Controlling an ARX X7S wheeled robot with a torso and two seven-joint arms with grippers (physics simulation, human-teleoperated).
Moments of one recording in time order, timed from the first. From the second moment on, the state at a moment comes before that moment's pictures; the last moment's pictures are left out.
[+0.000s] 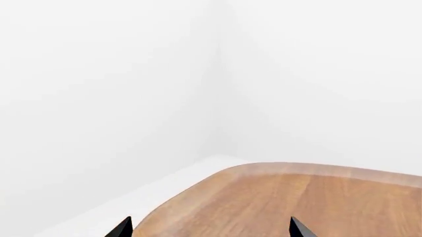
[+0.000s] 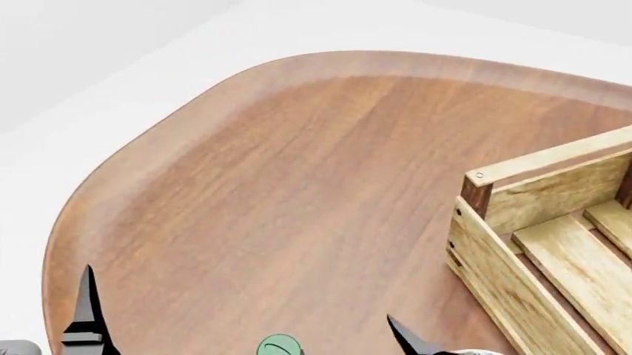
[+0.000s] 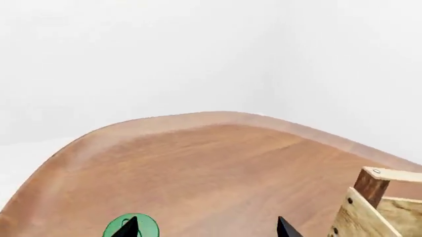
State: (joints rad) left arm 0.00 -0.27 0.14 0.45 -0.24 -0.19 -0.31; right arm 0.01 0.41 -0.32 -0.46 0.25 0.32 0.04
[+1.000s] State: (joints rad) left arm -0.01 -0.29 0.16 0.43 -0.25 -0.17 -0.33; right arm 0.09 0.40 -0.47 -0.23 0.24 0.31 -0.10
